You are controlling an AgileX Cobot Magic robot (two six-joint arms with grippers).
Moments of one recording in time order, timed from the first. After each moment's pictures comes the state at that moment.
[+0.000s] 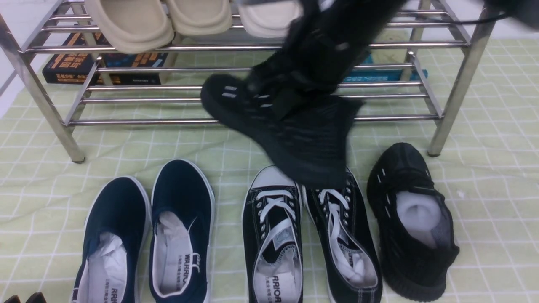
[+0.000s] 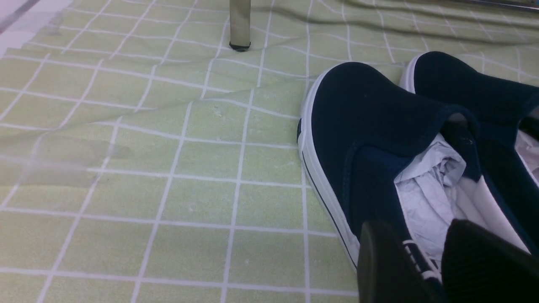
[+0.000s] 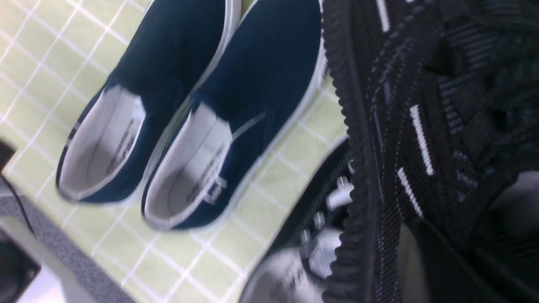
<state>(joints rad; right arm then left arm) 0.68 1.78 -1.95 0.23 1.26 0.09 -0.08 -0.01 0.02 0.16 0.37 -0.27</state>
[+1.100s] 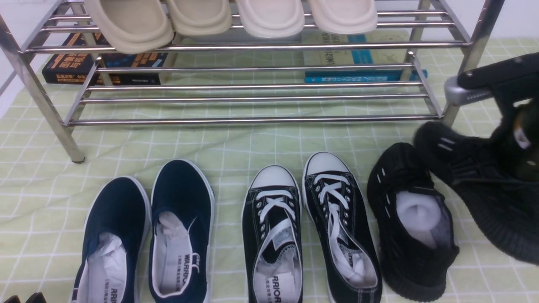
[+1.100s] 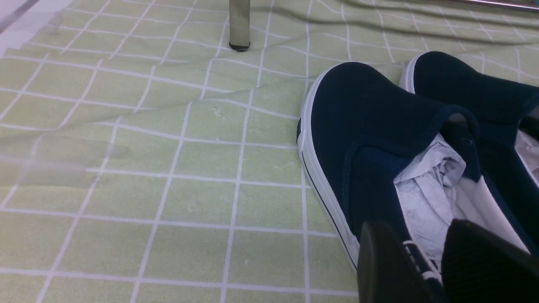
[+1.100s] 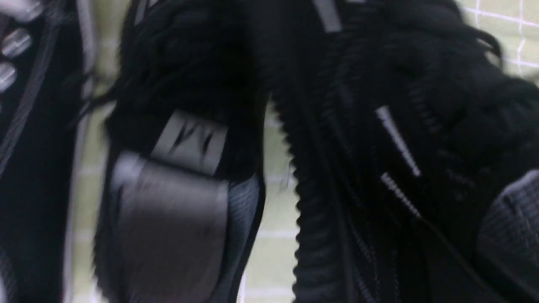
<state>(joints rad) 0.51 1.42 -1.12 -0.41 1.08 0.61 -0.08 -0.01 0.02 0.16 0.37 -0.27</state>
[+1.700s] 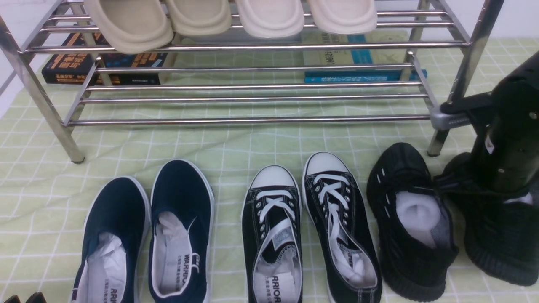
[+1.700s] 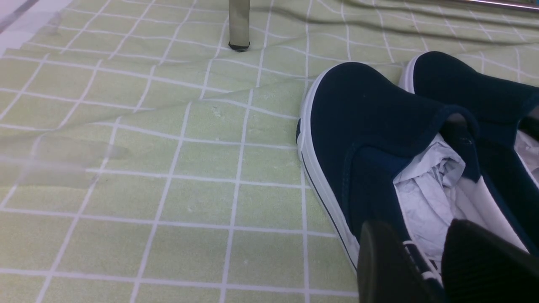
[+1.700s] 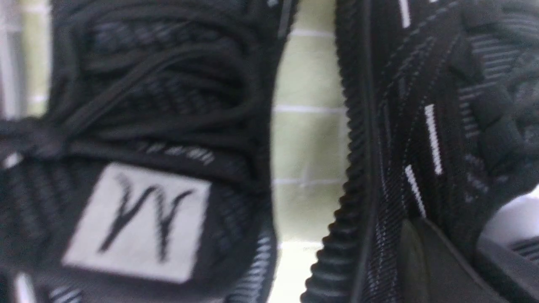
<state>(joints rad) 0.40 1.58 -1.12 -0.26 1.03 0.49 -0.08 -0.01 0.02 0.16 0.37 -0.27</state>
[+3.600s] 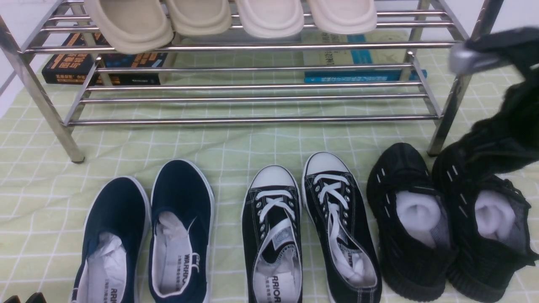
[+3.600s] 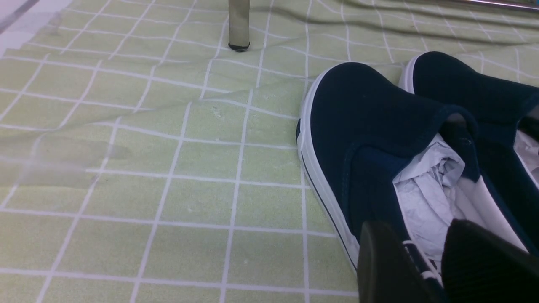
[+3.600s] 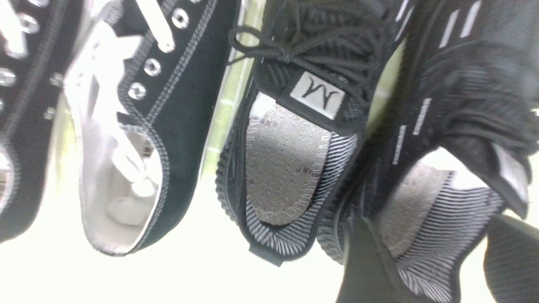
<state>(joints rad) 0.40 1.33 -1.30 -0.01 1.23 0.17 -0.08 -0.01 0.02 0.16 0.37 -0.27</state>
